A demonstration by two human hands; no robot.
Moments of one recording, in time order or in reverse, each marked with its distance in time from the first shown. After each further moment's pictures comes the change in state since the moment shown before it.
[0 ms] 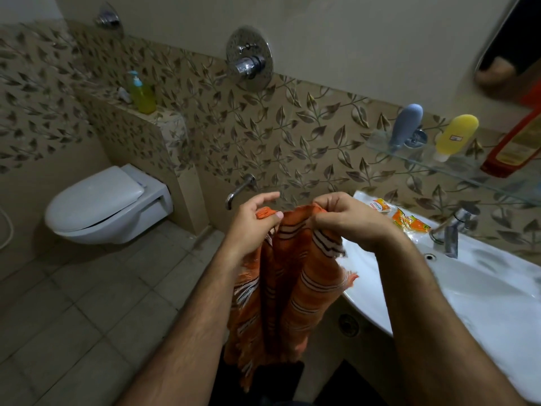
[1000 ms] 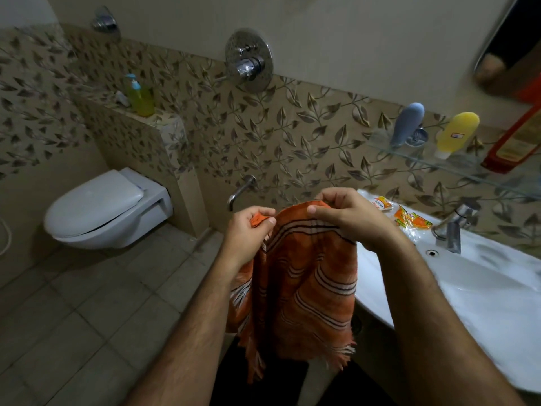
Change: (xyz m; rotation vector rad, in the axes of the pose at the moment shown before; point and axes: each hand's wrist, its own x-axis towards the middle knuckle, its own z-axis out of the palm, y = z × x) left_hand -0.007 -0.014 -0.018 0.147 0.103 0.018; right_hand 0.002 0.000 0.010 -0.153 0.253 -0.041
